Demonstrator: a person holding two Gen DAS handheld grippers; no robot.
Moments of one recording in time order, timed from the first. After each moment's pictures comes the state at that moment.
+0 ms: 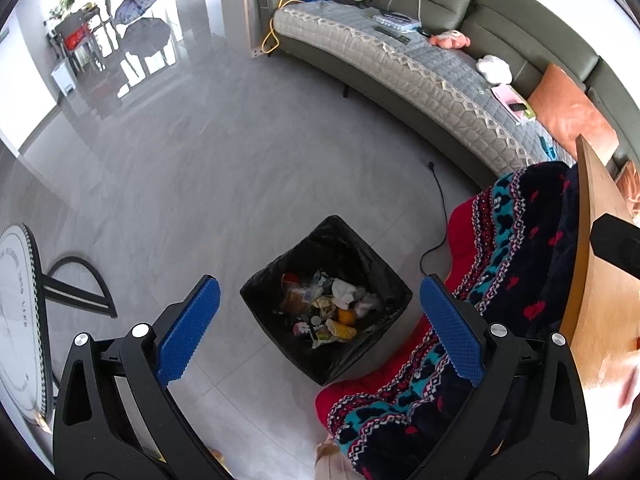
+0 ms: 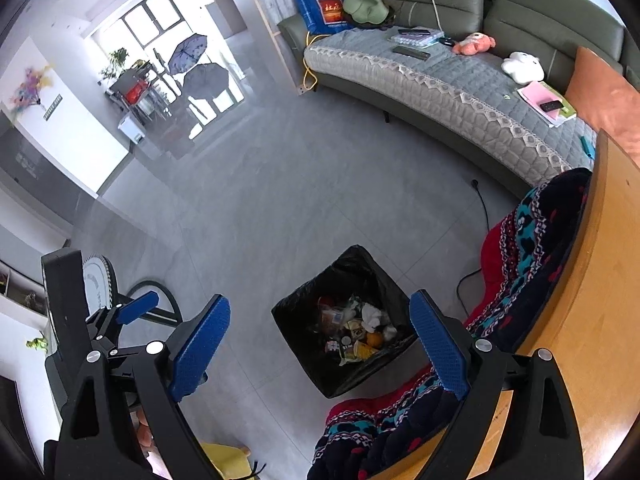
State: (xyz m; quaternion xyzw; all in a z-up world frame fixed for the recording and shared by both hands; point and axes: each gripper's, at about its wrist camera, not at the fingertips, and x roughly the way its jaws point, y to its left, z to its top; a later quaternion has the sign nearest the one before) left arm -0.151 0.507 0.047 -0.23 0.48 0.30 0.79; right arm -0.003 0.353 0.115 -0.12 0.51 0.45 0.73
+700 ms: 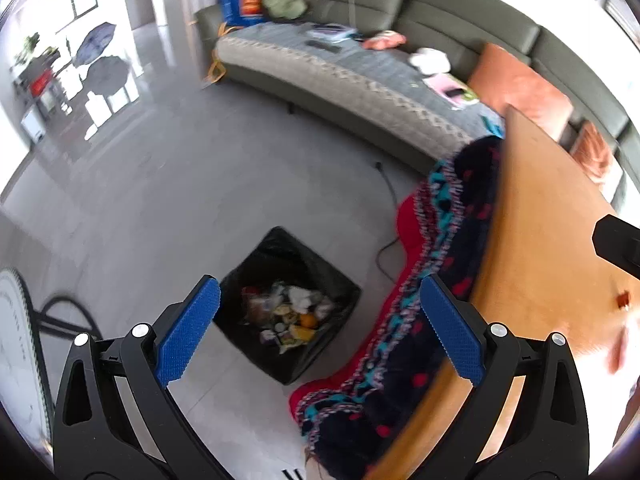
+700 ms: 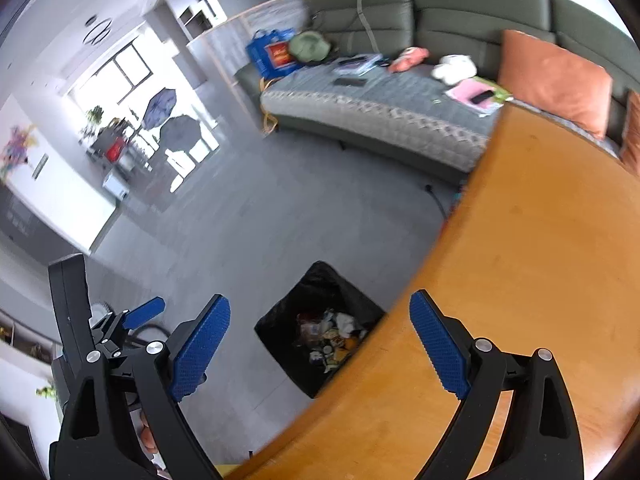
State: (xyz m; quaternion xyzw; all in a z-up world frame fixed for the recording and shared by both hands) left arm -0.109 0.398 0.094 -0.18 0.47 0.23 0.83; right arm 0.027 0.196 0.153 -0.03 0.48 0.39 0.79
